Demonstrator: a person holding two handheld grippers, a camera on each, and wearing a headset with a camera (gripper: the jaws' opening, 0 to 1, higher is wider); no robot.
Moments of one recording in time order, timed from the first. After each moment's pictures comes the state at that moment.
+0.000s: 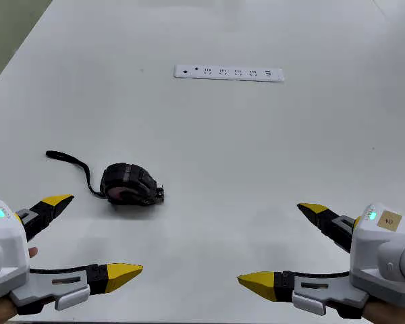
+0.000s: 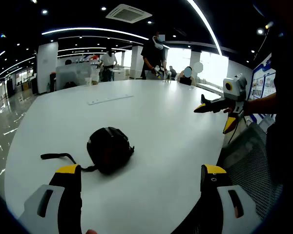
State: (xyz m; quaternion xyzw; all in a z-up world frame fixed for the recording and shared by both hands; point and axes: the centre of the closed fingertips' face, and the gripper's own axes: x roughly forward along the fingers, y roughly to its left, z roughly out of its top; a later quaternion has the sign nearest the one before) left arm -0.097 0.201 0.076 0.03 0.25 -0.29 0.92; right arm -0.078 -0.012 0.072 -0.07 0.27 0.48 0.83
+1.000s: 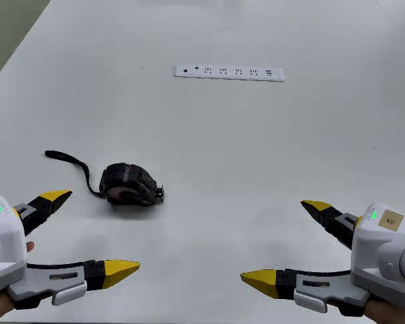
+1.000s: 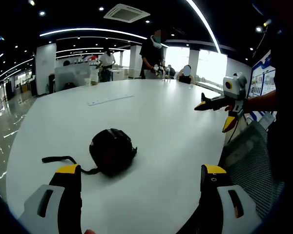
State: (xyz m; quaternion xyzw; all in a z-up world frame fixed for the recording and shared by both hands) left arm -0.091 0.205 0.076 0.04 0.25 -0.29 0.92; right arm -0.070 -0.016 0.070 -0.09 0.26 0.47 0.84
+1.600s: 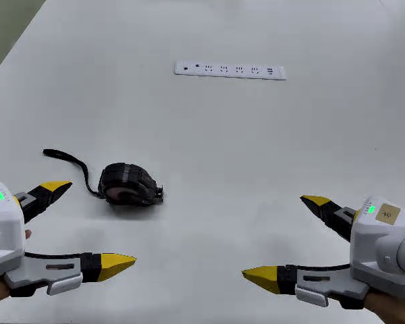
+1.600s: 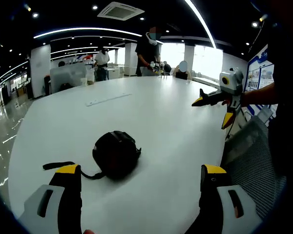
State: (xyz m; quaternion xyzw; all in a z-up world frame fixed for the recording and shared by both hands) left arm -0.077 0.210 0.075 0.06 0.26 -0.31 0.91; right arm -0.058 -0.014 0.066 -0.10 0.27 0.48 0.83
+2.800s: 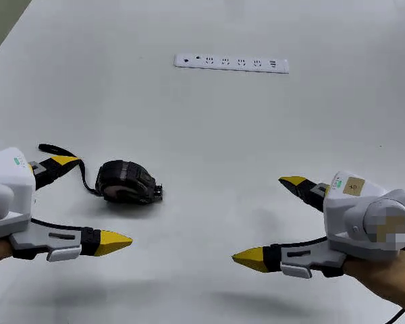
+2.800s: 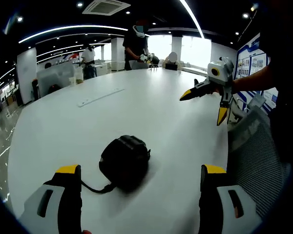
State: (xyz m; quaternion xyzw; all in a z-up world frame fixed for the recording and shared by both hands) left arm -0.040 0.215 0.063 0.10 0.28 -0.36 0.89; right arm -0.030 0.013 0.049 -0.15 0.26 0.54 0.79
